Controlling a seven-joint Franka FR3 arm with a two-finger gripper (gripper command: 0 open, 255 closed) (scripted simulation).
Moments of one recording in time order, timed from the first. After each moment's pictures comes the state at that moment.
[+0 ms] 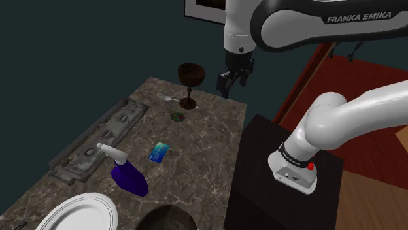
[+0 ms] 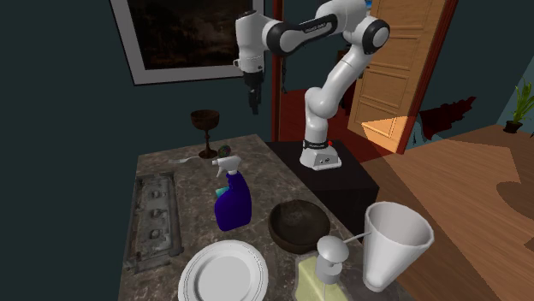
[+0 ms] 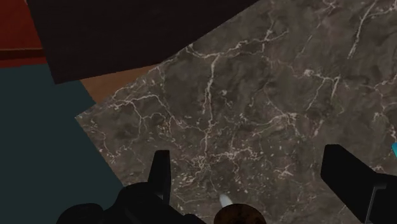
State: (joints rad) arm 0.03 -0.67 0.34 -2.45 0.09 1.69 0.45
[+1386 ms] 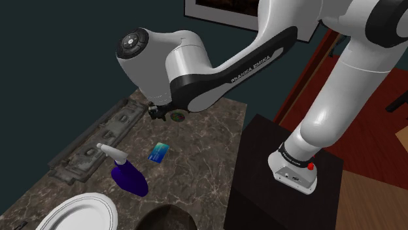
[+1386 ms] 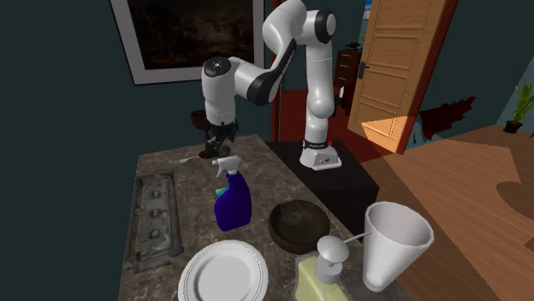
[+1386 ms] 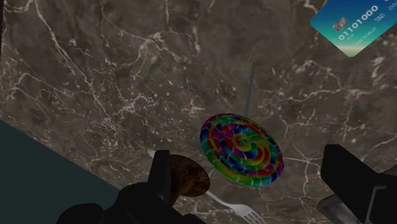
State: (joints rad) arm -0.13 0.14 0.89 -2.02 -0.48 1.83 1.56
